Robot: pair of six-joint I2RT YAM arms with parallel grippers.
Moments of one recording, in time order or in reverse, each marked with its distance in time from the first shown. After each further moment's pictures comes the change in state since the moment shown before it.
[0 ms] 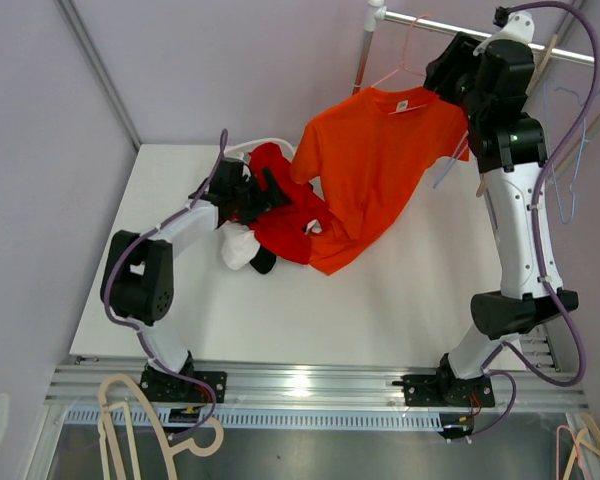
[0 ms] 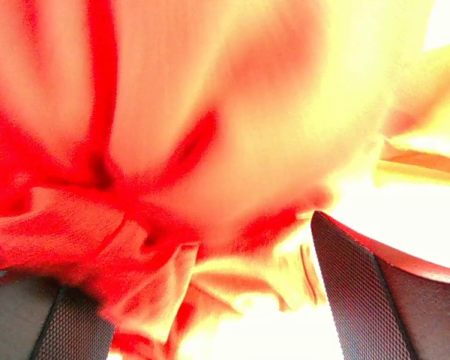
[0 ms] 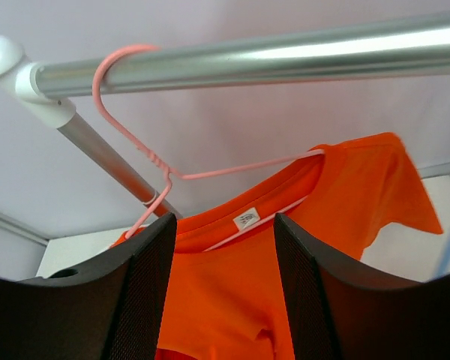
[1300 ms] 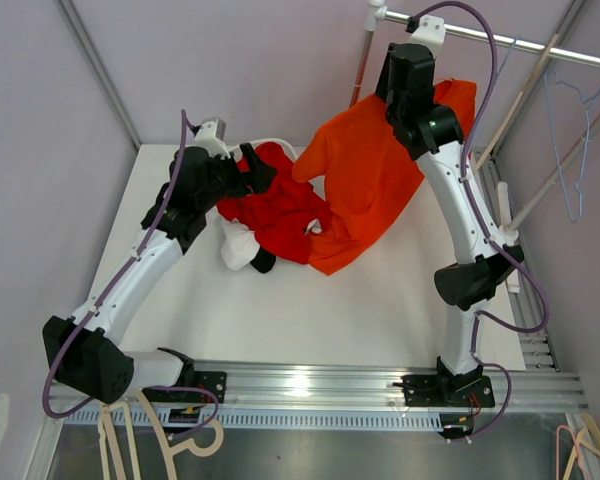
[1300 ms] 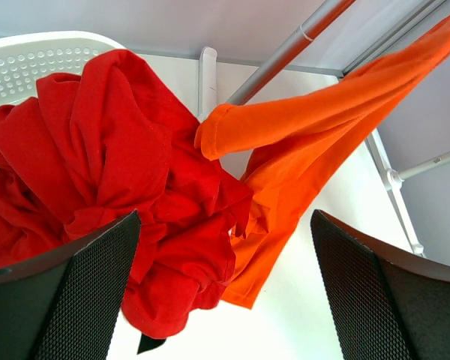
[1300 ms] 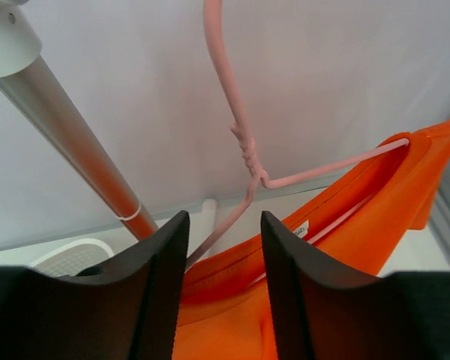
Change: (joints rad) left arm -0.067 -0.499 -0.033 0.000 -0.182 0.229; right arm 0.241 0.301 0.193 0.024 0.402 -0.152
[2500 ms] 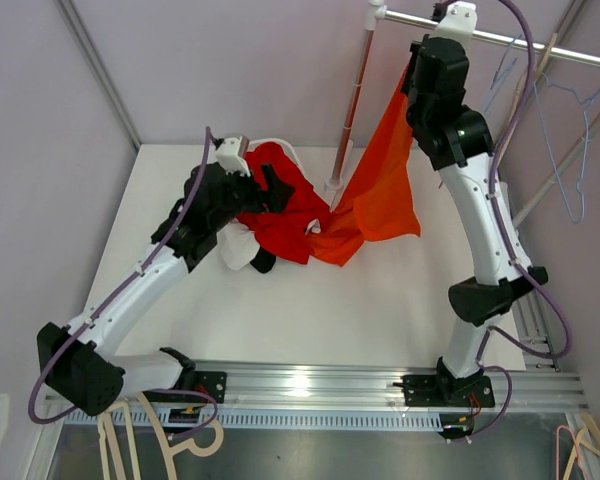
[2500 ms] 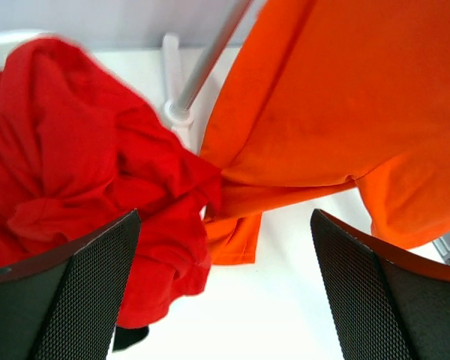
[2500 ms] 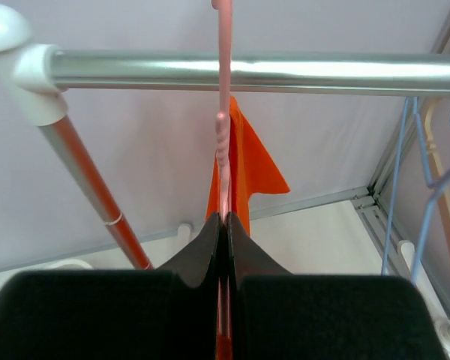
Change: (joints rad) left arm -0.121 -0.048 -0.072 0.048 -0.049 0.063; right arm 0.010 -0.121 -0.021 0.008 0.085 -0.118
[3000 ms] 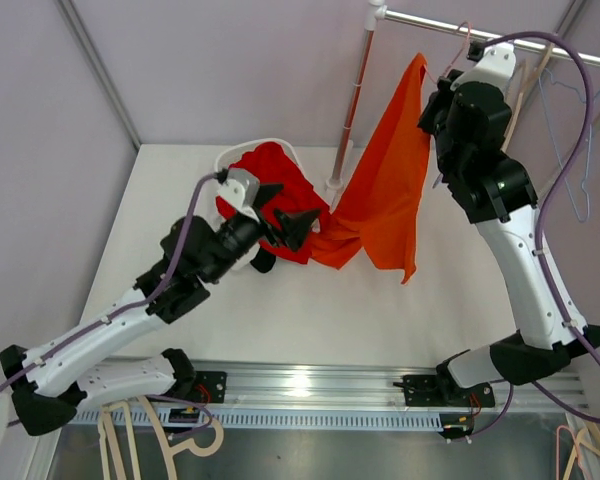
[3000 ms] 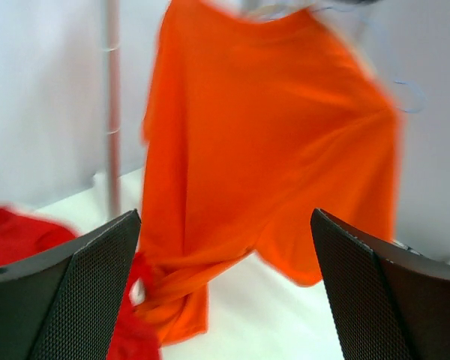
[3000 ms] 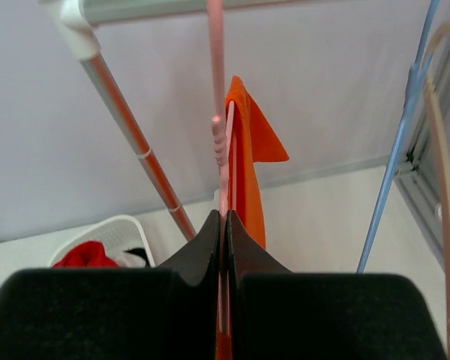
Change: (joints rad) left arm -0.413 -0.270 -0.086 0.214 -0.218 0.261; right arm 0.034 -0.408 -0.446 0.072 -0.086 0.129
